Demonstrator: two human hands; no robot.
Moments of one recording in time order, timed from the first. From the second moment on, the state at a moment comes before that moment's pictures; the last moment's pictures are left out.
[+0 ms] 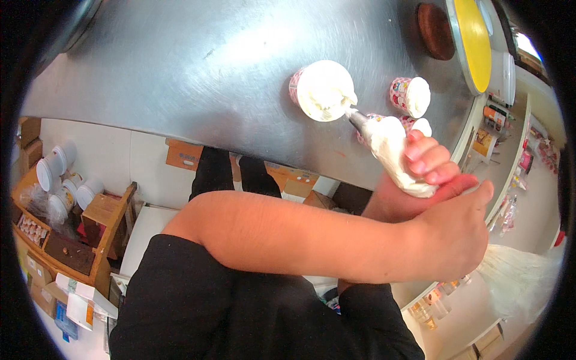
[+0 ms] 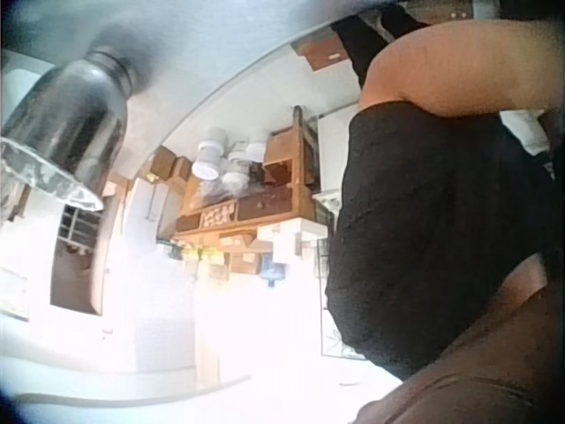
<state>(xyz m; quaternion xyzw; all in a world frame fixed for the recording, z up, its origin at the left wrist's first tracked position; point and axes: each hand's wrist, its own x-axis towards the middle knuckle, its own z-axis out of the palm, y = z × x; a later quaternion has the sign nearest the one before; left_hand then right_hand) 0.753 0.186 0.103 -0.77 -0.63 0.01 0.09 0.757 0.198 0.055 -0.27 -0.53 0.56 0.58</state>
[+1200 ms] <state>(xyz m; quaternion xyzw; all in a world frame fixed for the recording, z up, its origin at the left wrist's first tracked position) 0.726 0.179 0.102 -0.70 -0.49 -0.50 -0.15 0.765 0.245 0.025 -0.29 -0.58 0.57 0.51</state>
